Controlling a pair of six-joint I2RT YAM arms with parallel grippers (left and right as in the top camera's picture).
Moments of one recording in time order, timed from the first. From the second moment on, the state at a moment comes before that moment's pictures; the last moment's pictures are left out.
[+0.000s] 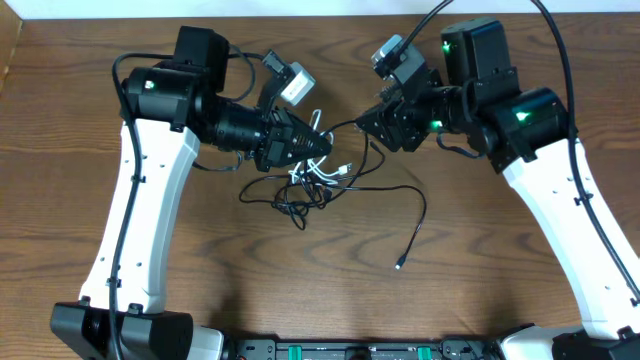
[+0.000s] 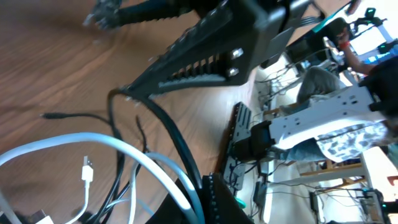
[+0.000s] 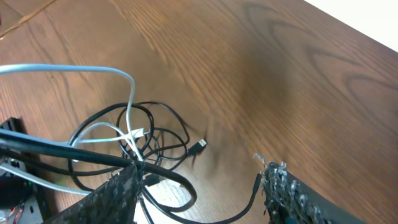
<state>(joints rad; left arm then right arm) -0.16 1.61 1.72 -1.44 1.12 0.57 0.40 1.56 1.63 -0.88 -0.50 -0.20</state>
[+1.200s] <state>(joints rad) -0.16 1.61 1.72 -1.44 1.20 0.59 0.46 1.56 1.63 -0.83 -0.48 -0.23</state>
